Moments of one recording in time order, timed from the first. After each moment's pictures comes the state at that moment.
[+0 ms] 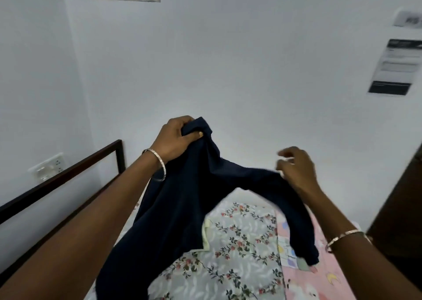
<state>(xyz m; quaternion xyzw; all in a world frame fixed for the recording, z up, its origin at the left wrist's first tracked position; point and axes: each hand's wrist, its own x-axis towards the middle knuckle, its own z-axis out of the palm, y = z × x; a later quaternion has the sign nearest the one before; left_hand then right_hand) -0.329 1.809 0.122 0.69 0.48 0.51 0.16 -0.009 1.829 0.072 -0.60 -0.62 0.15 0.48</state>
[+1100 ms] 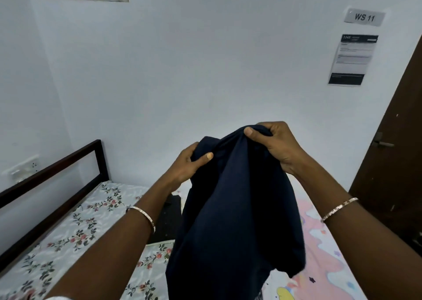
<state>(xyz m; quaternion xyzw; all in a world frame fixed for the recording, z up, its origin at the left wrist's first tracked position) -0.188 1.781 0.046 0.65 0.41 0.49 0.41 0.063 1.762 0.130 -0.36 -0.69 0.36 0.52</state>
